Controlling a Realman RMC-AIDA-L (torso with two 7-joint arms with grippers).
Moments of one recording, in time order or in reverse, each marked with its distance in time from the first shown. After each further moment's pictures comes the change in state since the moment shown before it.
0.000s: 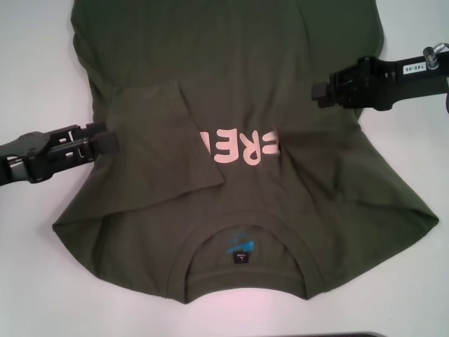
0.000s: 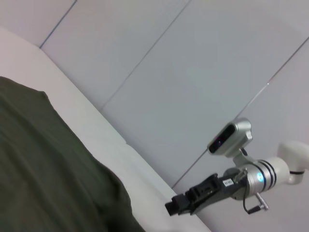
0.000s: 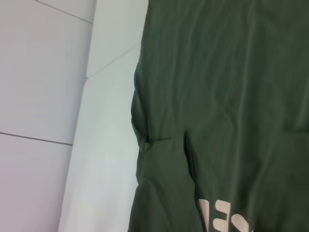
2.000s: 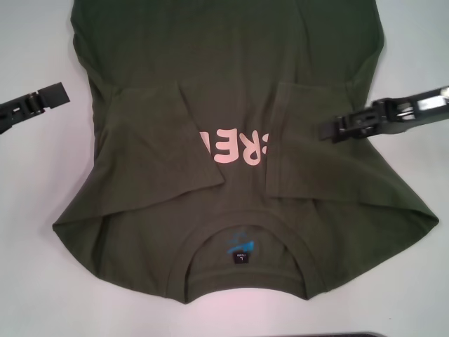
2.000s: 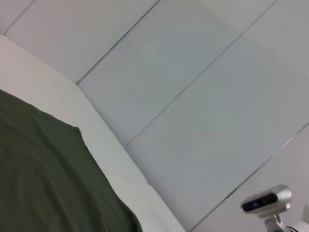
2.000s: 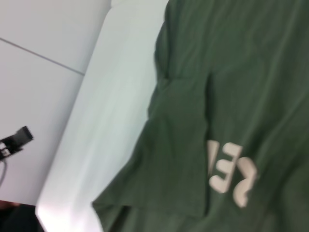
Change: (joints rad) left arm -0.015 0.045 -0.122 -0.003 -0.025 0.005 -0.142; right arm -0.078 -0.021 -0.201 -0.078 0.105 -0.104 -0.185
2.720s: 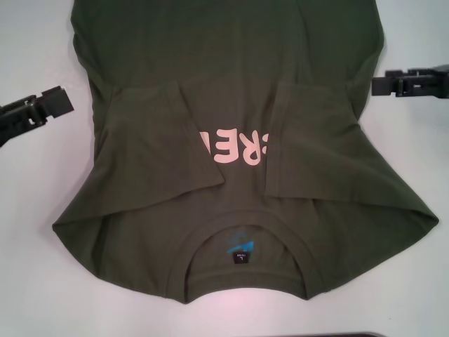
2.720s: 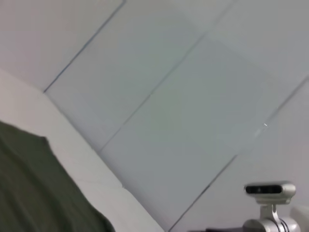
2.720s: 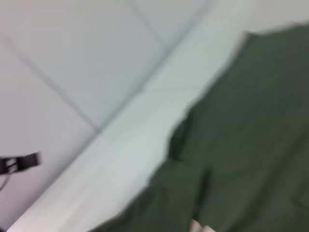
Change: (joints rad) left arm 0.013 -0.012 0.000 -0.002 -0.027 0.071 0.076; right arm -0.101 -0.011 0.252 -0.098 0.041 -0.084 -0.402
